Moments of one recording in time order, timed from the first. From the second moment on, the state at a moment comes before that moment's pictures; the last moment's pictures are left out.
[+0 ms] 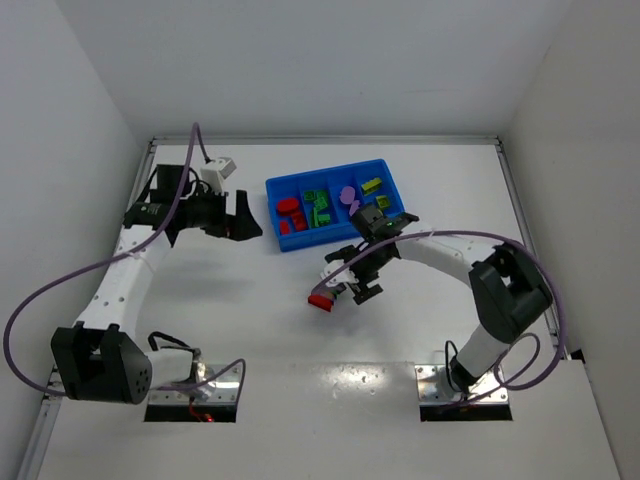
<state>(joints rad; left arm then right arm) -0.07 1.23 1.13 -0.69 0.60 0.02 0.62 1.64 1.04 -0.70 -0.61 -1.49</state>
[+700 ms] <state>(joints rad) 0.09 1.24 1.05 -0.72 0.75 0.10 0.65 1.87 1.16 -0.62 -0.66 -1.69</state>
